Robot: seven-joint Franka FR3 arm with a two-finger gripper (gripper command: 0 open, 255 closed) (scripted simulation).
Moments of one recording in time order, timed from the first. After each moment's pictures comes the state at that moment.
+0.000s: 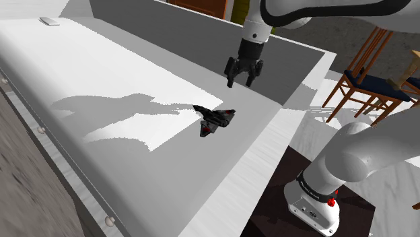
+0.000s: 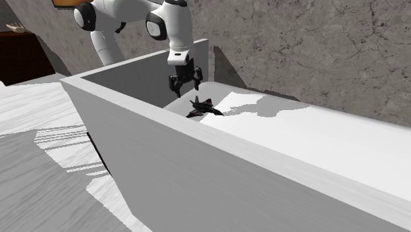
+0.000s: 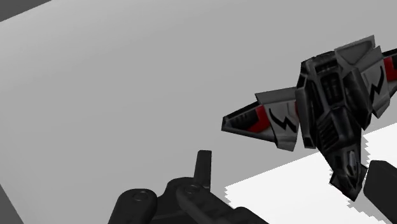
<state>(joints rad) 0.05 -0.45 0.12 -2.26 0.18 1.77 0.34</state>
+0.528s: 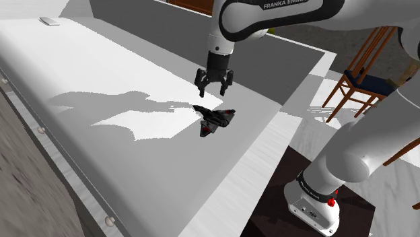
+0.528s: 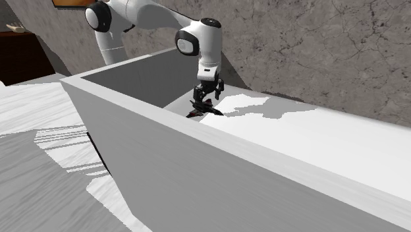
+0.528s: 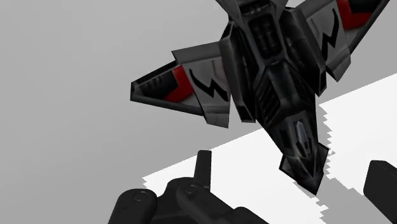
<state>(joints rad) 0.08 -0.15 0.22 -2.09 0.18 1.87 0.48</state>
